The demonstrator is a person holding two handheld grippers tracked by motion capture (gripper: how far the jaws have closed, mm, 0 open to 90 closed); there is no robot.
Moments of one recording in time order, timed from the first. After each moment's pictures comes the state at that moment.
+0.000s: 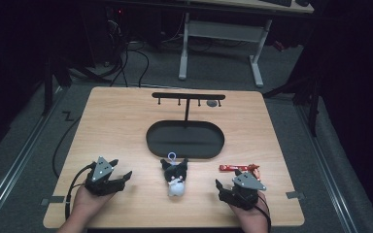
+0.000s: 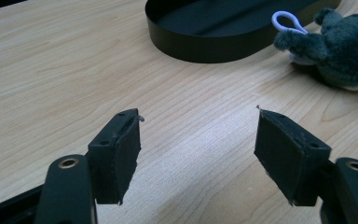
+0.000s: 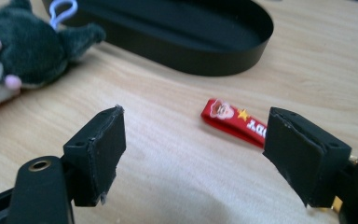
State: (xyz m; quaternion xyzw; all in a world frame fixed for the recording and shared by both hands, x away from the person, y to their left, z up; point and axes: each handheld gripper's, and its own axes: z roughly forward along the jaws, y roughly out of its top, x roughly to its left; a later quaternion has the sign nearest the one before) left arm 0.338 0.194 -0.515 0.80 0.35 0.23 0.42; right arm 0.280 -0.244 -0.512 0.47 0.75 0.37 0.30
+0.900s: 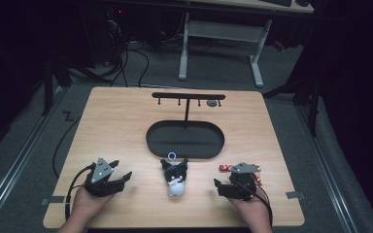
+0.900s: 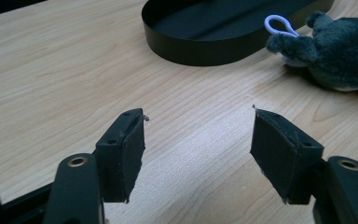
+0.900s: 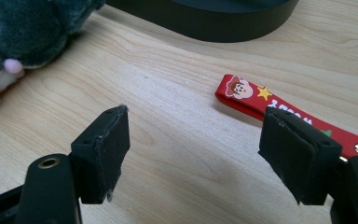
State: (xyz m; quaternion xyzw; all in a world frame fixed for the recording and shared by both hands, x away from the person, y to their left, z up) left arm 0.334 0.194 -0.512 0.80 0.35 0.23 0.43; right arm 0.306 -0.242 -0.498 0.50 0.79 0.30 0.20
